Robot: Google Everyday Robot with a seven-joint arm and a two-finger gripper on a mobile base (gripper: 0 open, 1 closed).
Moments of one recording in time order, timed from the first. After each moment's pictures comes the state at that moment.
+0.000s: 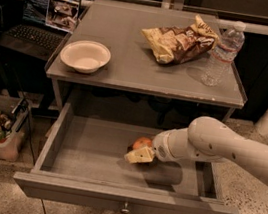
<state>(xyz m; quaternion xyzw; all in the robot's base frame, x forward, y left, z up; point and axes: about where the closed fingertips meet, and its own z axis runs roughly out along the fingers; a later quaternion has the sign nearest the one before) 0.541 -0.066 0.623 -0.36 0.86 0.23 0.27</state>
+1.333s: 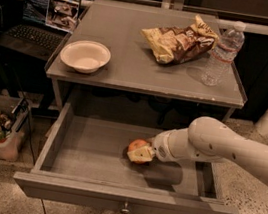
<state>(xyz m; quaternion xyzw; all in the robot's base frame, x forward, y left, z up) 0.541 -0.066 0.623 -0.36 0.86 0.23 0.27</state>
